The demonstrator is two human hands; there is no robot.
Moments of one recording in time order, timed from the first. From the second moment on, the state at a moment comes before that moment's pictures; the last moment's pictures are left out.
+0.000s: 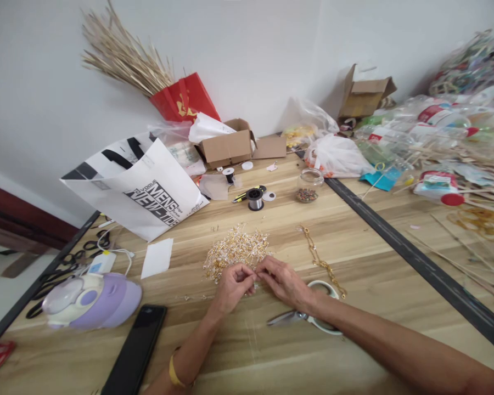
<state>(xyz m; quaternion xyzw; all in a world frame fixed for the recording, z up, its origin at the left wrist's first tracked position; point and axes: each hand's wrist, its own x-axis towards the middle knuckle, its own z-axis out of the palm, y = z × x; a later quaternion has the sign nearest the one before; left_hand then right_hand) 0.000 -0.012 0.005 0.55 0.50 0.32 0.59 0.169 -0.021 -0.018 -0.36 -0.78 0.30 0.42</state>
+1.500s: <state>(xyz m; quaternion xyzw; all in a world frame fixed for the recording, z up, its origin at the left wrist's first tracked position) 0.002 -0.016 0.009 0.48 0.45 0.32 0.68 0.170 -0.023 -0.015 -0.39 -0.73 0.32 0.46</state>
